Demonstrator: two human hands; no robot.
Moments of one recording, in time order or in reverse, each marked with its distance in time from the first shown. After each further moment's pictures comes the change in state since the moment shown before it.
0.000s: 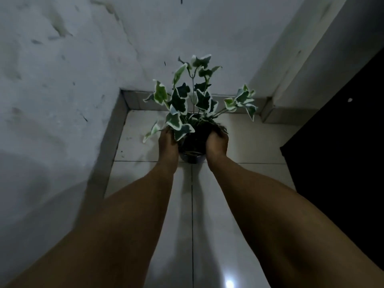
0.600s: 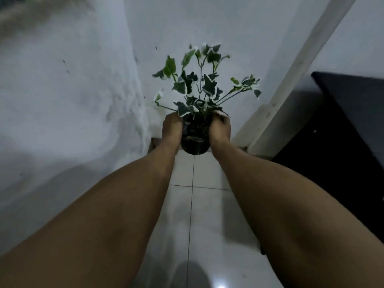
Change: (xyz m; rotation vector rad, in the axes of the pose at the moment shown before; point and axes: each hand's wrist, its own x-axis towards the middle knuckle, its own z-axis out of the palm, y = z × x) left_hand -0.151 0.423 0.077 0.246 0.063 -0.015; right_hand -0.227 -0.405 -0.038 -0.041 -0.119 -0.091
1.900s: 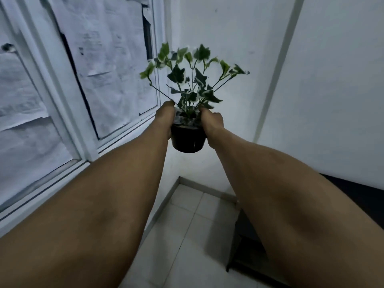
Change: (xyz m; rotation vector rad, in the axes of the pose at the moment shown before) left_hand -0.572 0.399 -0.001 -0.285 0.269 0.127; right_hand -0.452 -0.427 -0.327 -0.066 -0.495 -0.224
